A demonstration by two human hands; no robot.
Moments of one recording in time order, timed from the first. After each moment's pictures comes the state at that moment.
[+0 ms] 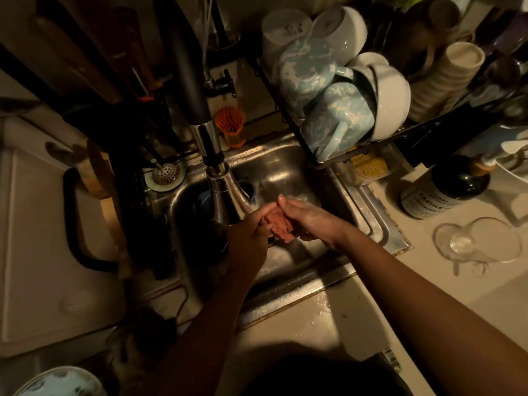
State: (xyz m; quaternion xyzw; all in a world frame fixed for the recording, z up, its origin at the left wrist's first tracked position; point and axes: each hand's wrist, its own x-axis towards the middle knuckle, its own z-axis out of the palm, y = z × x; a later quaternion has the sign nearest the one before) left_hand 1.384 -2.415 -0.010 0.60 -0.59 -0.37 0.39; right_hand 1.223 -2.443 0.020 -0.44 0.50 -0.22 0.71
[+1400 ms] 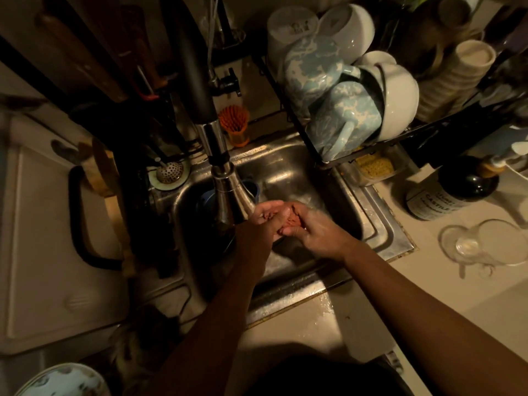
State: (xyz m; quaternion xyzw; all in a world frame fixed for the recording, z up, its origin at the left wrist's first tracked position) left_hand 1.371 -2.426 -0.003 0.61 -0.35 -0.59 0.40; right_hand 1.216 -2.439 -0.036 -0.71 0.53 -0.19 0.41
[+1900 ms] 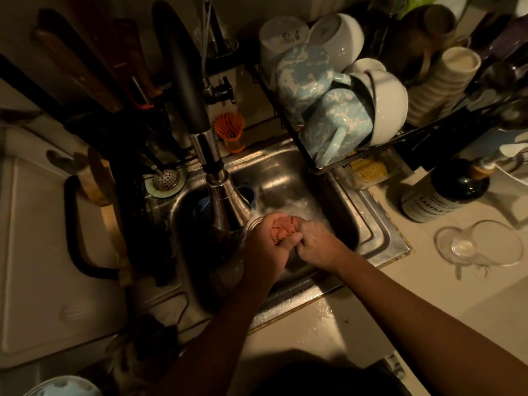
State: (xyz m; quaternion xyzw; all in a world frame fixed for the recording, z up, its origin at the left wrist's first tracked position) left_hand 1.365 -2.408 -0.021 0.61 -0.54 -0.47 0.35; right_hand 1.218 -2.429 -0.050 -0.77 0.54 -0.15 0.30
